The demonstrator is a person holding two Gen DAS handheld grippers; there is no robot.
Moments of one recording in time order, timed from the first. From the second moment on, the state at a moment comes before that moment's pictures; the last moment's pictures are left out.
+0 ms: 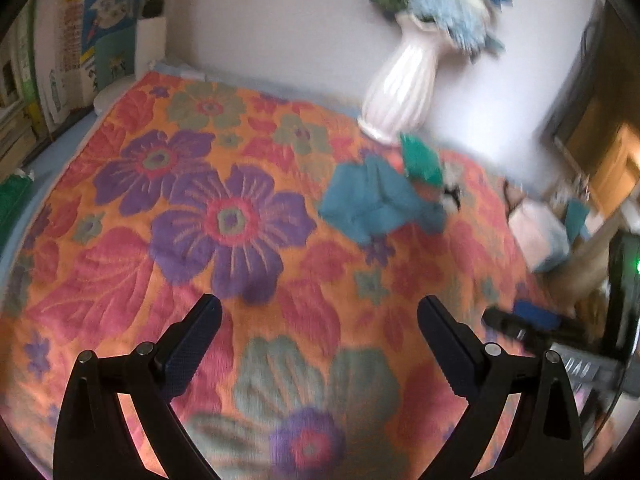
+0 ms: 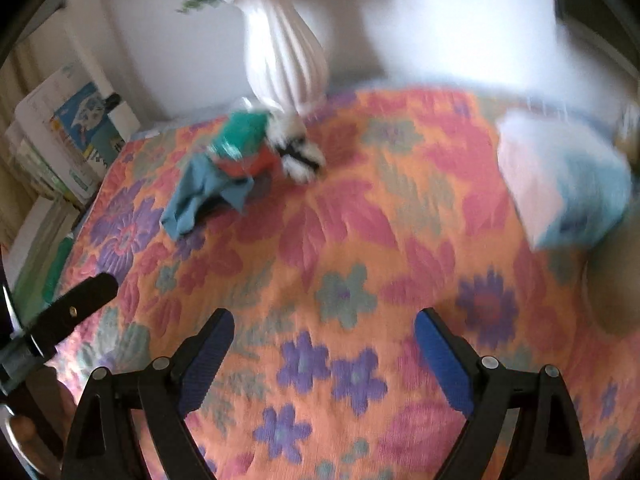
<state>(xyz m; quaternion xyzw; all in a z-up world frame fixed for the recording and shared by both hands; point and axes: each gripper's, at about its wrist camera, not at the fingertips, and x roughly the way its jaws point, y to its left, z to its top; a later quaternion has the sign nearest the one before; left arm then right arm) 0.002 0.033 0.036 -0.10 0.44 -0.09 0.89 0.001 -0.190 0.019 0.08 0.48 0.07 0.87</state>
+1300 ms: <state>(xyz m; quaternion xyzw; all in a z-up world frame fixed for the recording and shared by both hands) 0.033 0.015 0.038 -0.06 0.42 -0.16 0.89 0.063 -0.211 0.029 0.10 0.40 0.17 0.90</state>
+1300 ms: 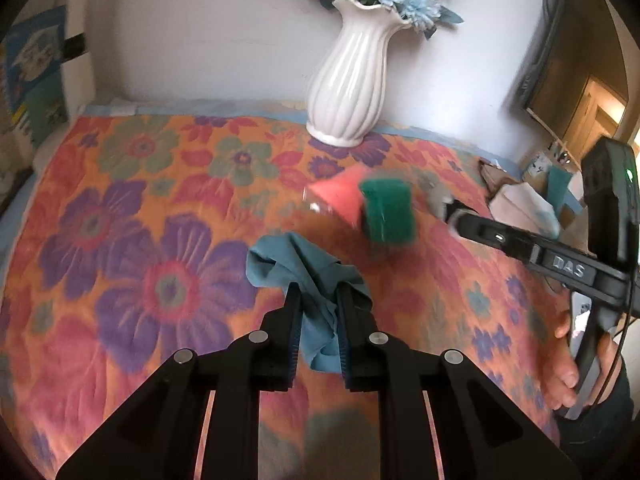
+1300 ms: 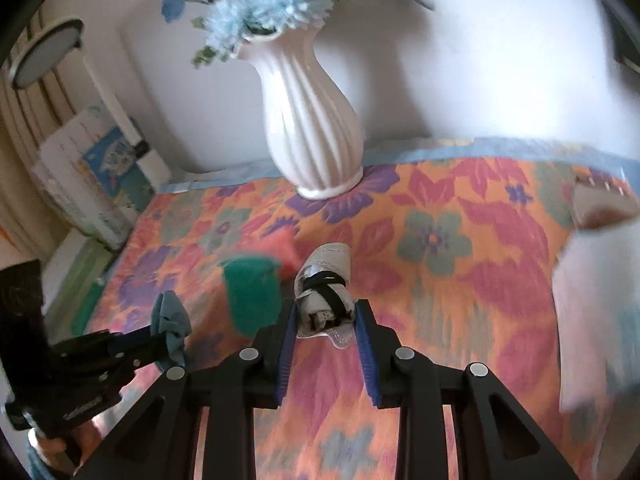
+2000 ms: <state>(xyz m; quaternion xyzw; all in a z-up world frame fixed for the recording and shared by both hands) 0.022 -0.004 0.024 0.02 0.42 -0.07 0.91 0.011 -0.217 -0.002 0.07 0.45 0.11 0.88</state>
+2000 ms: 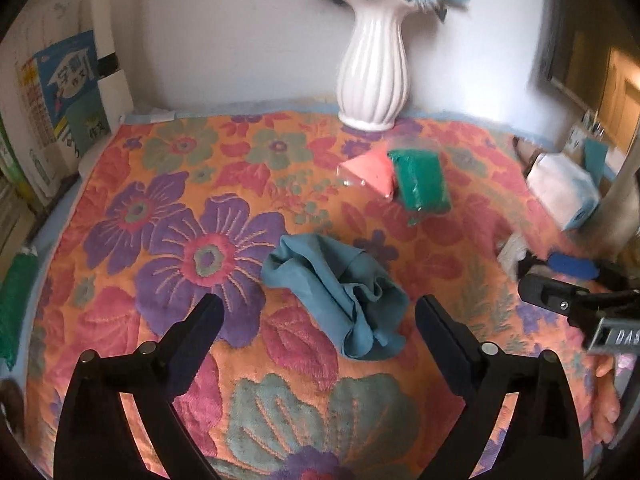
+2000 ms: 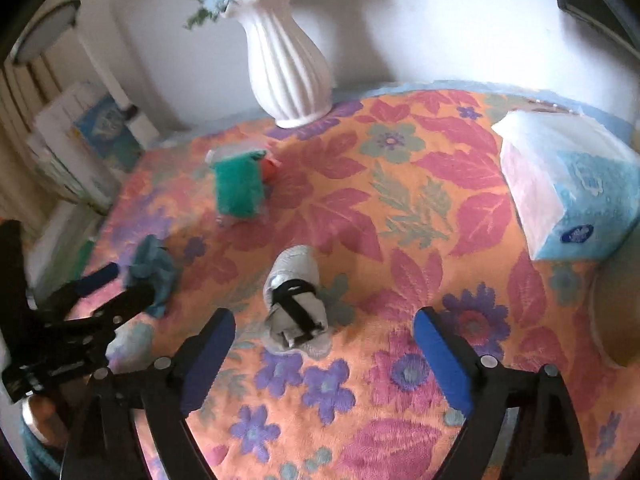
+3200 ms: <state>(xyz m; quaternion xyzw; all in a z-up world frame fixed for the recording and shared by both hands) -0.015 -0.039 0.033 0.01 0.42 -0.03 0.91 -0.127 -0.275 0.046 0.10 0.37 0.12 0.92</state>
